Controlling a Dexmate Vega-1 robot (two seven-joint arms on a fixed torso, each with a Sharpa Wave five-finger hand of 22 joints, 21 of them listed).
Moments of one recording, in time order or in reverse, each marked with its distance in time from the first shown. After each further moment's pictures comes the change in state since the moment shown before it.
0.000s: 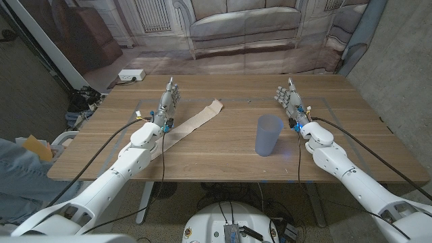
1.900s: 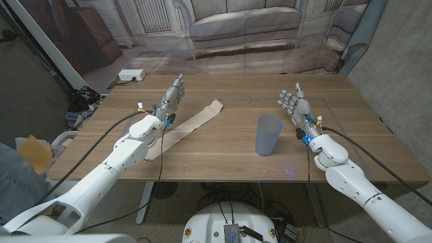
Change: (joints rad) left arm 0.008 0.082 0.011 -0.172 0.000 0.166 0.033; left_hand 0.113 0.034 0.019 -0.053 -0.004 0.027 -0.006 0.019 0.000 0.058 0.000 0.025 0.000 0.020 -0.002 0.015 0.000 0.000 0.000 0.008 0.000; right arm -0.275 -0.117 0.083 -0.343 0.046 0.028 -0.059; right_hand 0.034 0.000 0.003 -0.014 -0.001 0.039 -0.018 0.007 0.000 0.058 0.000 0.015 0.000 0.024 0.002 0.003 0.000 0.038 -0.002 -0.015 0.000
